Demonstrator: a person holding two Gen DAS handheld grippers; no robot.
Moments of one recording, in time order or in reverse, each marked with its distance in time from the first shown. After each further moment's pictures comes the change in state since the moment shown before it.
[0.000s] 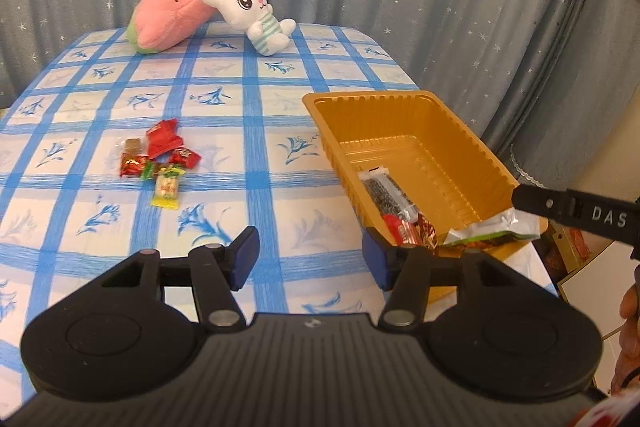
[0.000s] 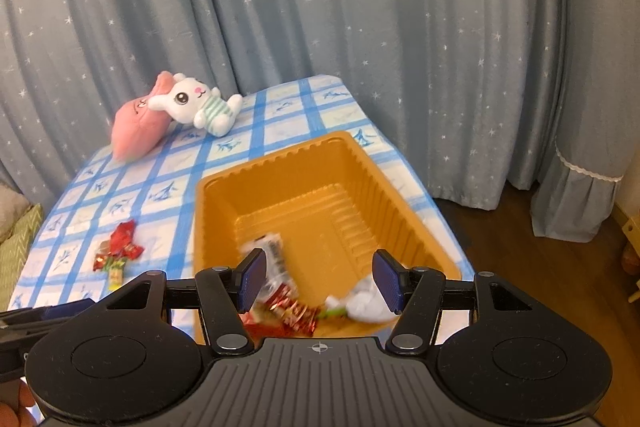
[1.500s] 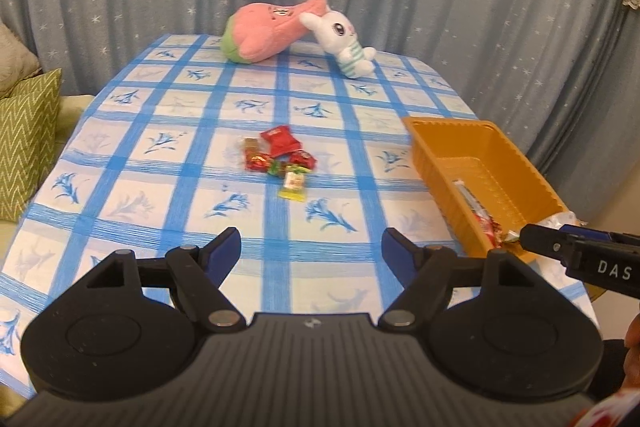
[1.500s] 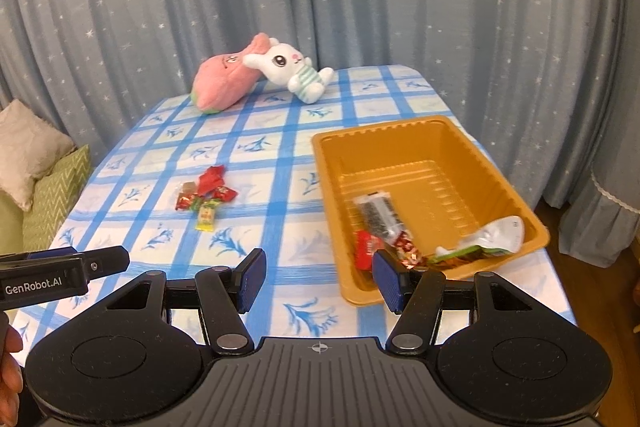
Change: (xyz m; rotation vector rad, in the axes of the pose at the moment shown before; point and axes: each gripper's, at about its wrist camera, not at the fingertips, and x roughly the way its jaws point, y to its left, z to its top) left arm -0.075 0.100 -0.020 -0.087 -0.059 0.102; right arm -0.029 0.110 -0.042 -0.153 0.038 0.090
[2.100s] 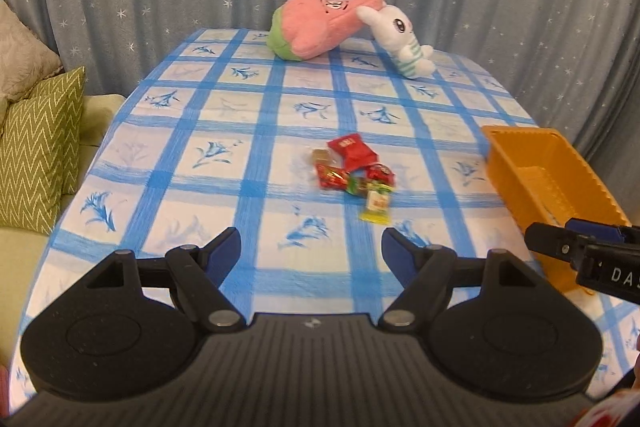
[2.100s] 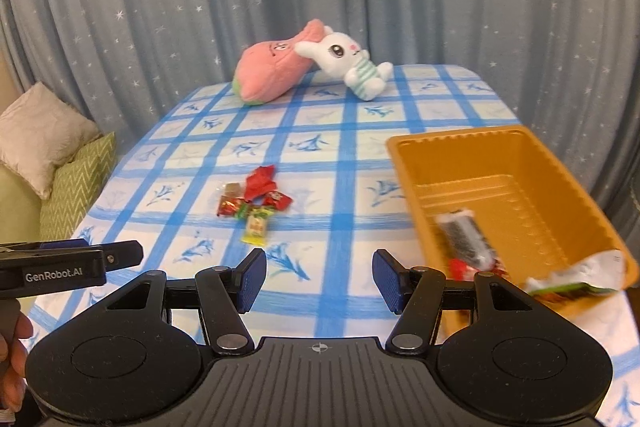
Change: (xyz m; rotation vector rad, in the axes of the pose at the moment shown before) left arm 0.054 0.067 0.027 0.002 0.019 0.078; right arm 0.075 0.058 0.015 -0.052 0.017 0.090
